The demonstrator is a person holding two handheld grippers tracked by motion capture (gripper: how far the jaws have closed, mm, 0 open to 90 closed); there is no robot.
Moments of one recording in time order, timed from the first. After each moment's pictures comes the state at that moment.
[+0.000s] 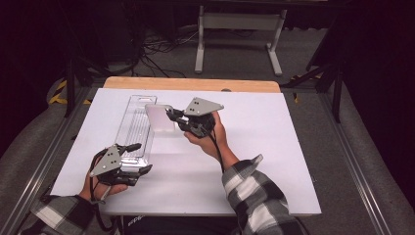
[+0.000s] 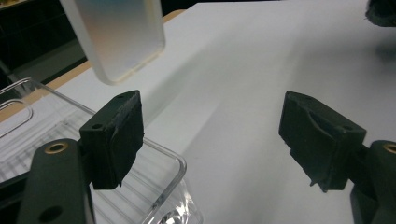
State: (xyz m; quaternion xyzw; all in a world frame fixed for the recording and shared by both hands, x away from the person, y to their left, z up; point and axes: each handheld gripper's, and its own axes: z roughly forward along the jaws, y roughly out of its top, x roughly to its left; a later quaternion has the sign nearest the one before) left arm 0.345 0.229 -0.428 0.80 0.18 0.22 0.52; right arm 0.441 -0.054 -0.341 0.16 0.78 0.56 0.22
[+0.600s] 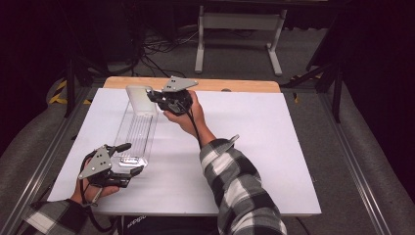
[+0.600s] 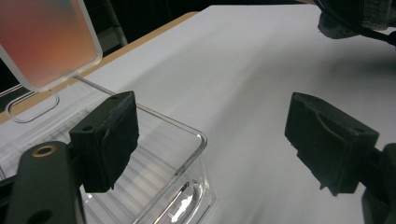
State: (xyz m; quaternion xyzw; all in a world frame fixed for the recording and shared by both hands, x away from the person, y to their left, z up) left arm 0.340 0.248 -0.429 0.79 0.19 0.23 0.53; right arm 0.507 0.003 -0.337 0.15 0.78 0.57 0.20
